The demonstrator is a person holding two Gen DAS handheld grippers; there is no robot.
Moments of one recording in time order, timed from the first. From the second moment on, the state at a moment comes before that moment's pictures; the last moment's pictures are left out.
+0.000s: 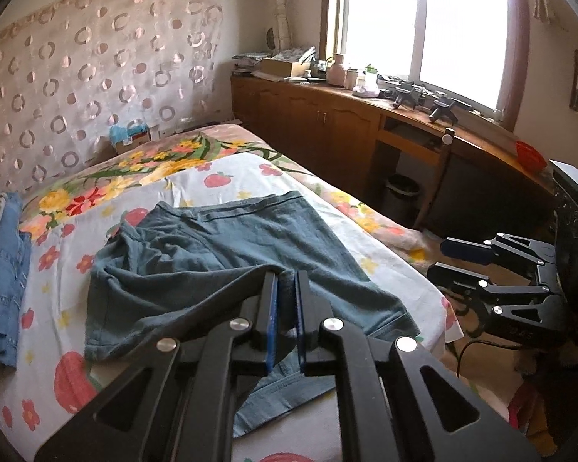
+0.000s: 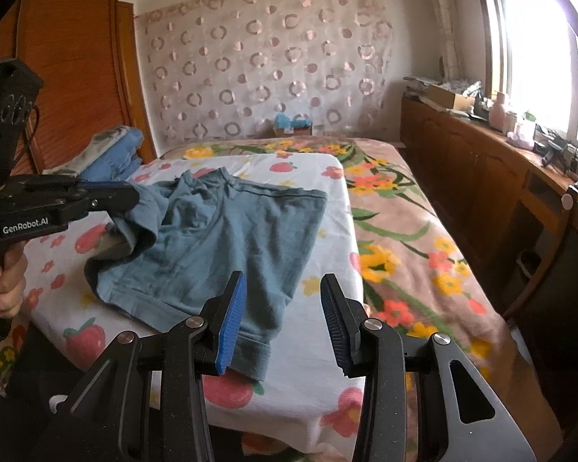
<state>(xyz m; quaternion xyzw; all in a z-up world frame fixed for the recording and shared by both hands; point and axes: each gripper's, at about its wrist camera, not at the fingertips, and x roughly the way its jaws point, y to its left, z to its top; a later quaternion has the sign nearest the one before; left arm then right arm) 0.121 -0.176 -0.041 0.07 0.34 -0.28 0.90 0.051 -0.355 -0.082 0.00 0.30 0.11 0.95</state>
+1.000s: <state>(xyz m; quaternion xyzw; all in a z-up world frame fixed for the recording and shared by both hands) 0.110 -0.078 -0.086 0.04 0.36 -0.18 0.91 0.101 -0.292 -0.121 -0.01 0.35 0.18 0.92</state>
